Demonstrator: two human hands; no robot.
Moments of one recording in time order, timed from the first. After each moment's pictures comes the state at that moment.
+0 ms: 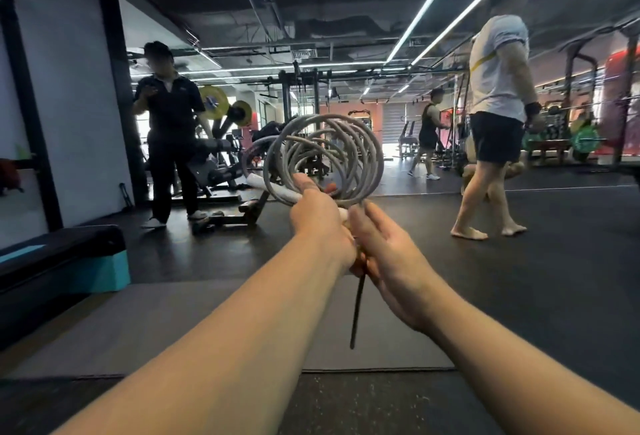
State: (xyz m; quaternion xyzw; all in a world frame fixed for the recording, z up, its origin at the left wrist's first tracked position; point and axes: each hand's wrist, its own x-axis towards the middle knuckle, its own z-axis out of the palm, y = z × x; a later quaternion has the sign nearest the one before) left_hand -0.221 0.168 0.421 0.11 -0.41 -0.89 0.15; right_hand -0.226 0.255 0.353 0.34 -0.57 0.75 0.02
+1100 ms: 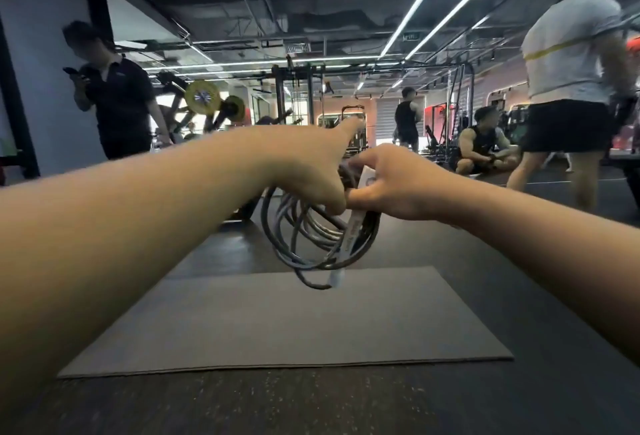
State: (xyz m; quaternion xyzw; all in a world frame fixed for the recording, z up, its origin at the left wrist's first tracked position) left_hand -0.173 0.136 0.500 -0.16 -0.97 0.05 0.15; right_hand -0.224 0.280 0.454 0.34 -0.88 0.25 0.20
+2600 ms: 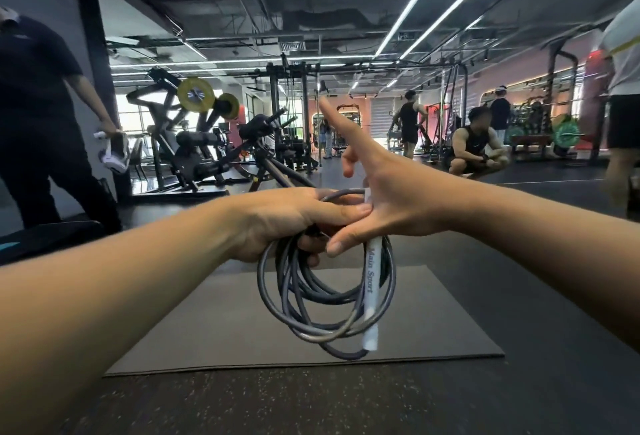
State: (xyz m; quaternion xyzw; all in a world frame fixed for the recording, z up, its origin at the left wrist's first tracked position) left_hand -0.188 0.114 0.434 -0.19 -0.81 -0.54 -0.15; right_hand -0.217 0.297 0.448 0.48 -0.83 0.21 0.17
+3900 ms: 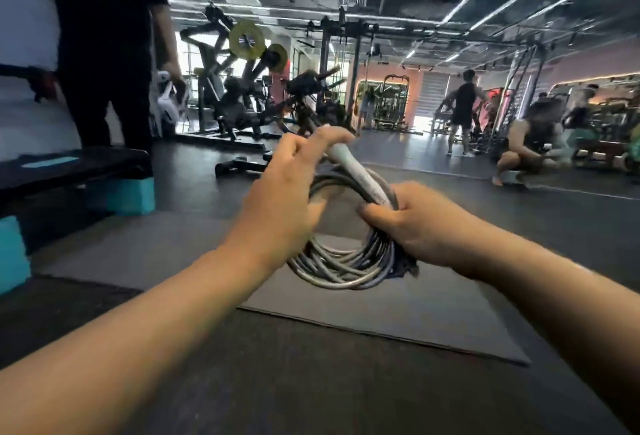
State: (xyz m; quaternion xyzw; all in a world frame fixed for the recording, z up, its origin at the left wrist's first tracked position) left_hand -0.180 0.042 0.363 -0.12 -0.85 -0.29 0.43; right_hand -0.234 0.219 0.383 0.33 -0.89 0.31 0.07
